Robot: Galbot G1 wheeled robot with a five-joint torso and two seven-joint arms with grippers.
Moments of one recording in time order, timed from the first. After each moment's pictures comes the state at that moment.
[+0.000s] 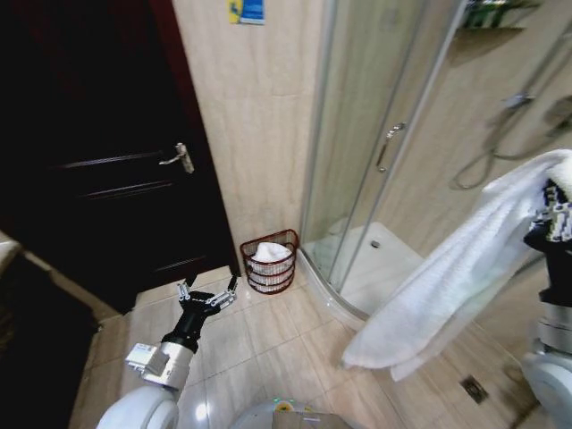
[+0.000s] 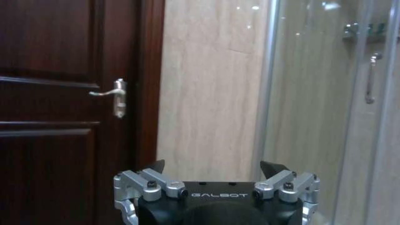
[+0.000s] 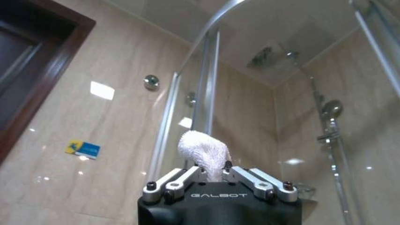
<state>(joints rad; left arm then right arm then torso) 1.87 -1.44 -0.64 -2.50 -0.23 0.09 0.12 -1.62 1.09 1.18 2.50 0.62 0.20 0.11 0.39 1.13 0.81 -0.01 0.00</state>
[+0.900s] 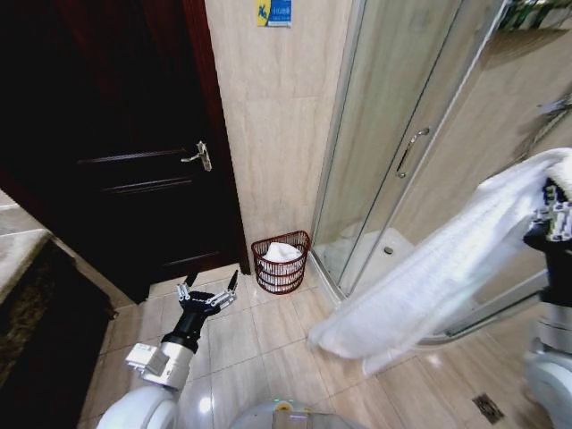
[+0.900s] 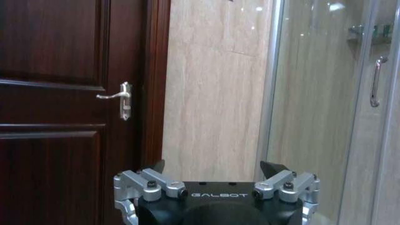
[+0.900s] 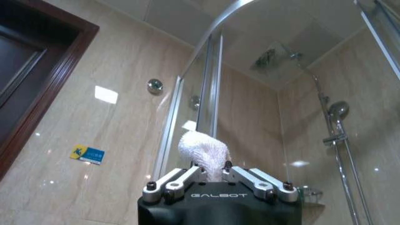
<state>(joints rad) 1.87 -1.44 -0.64 -2.50 -0.23 0.09 0.12 -1.62 1.10 1.18 2.50 0.62 0.20 0.10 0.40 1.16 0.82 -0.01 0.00</state>
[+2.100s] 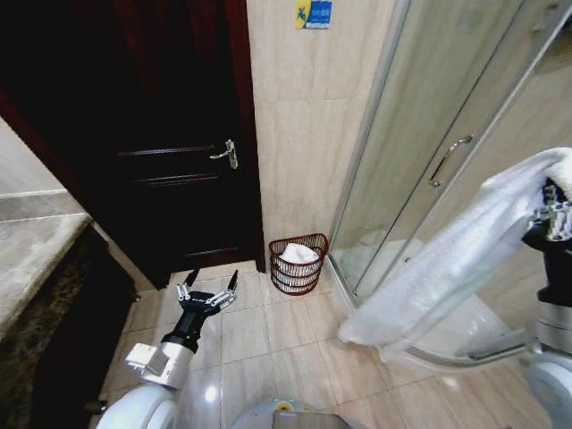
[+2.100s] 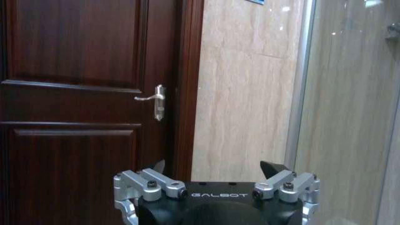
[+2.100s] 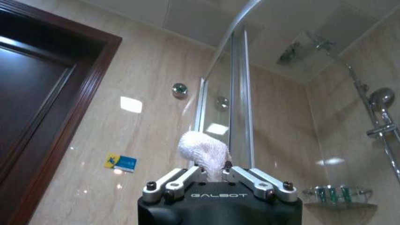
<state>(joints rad) 1.87 -1.44 -0.64 -2.50 -0.23 0.09 0.12 -1.61 1.09 1.17 2.50 0.63 0.22 0.09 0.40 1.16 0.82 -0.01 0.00</state>
